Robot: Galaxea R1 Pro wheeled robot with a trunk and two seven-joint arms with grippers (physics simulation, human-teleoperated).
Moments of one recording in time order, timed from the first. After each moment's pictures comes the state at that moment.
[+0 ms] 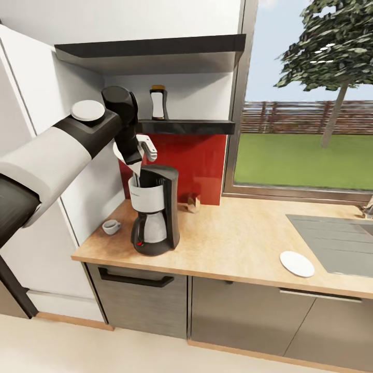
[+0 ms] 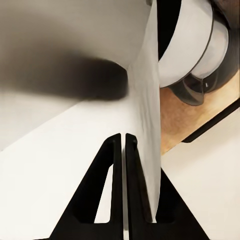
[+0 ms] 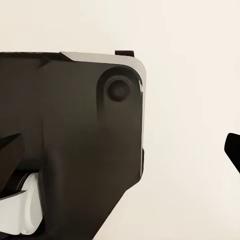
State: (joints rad) left arm -1.81 0.04 -0.86 -0.61 -0.97 0.93 -1.56; right arm -0.01 -0.02 0.00 -0.25 0.00 0.07 0.01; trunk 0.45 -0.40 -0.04
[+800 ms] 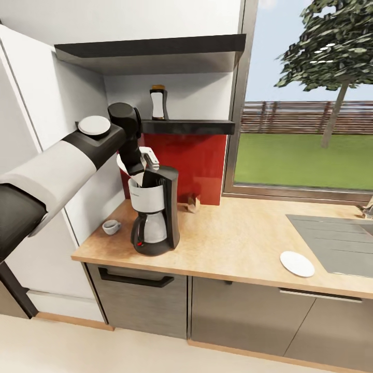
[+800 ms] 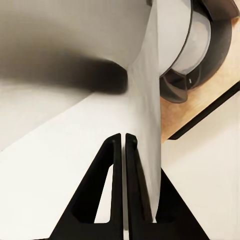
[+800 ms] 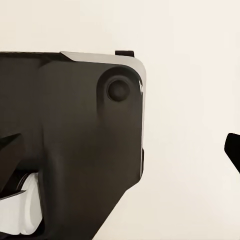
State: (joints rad) left arm -1.75 0.03 -0.86 -0.61 -0.97 0.93 -1.56; right arm -0.01 -0.02 0.00 -0.25 0.00 0.07 0.01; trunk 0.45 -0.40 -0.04
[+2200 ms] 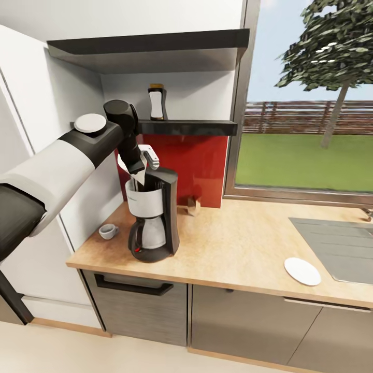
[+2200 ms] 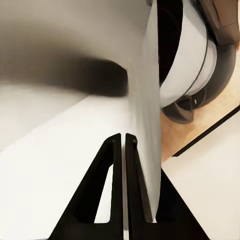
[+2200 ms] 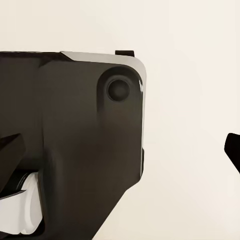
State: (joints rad) left arm -1.75 0.03 -0.79 -0.61 -0.97 0.92 -1.56; right arm -0.01 -0.02 0.00 -0.25 0.00 0.07 0.01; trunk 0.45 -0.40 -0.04
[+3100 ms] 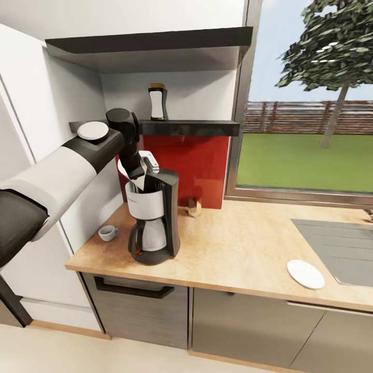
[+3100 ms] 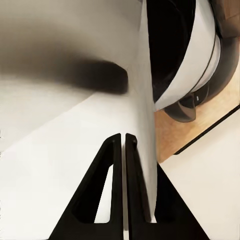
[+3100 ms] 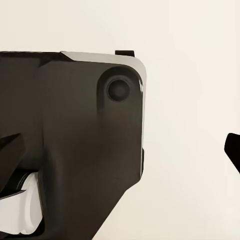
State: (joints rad) left arm -1.72 0.04 -0.79 -0.61 -0.98 0.92 -1.56; right arm -0.01 -0.02 0.00 -0.25 0.00 0.07 0.01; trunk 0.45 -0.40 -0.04
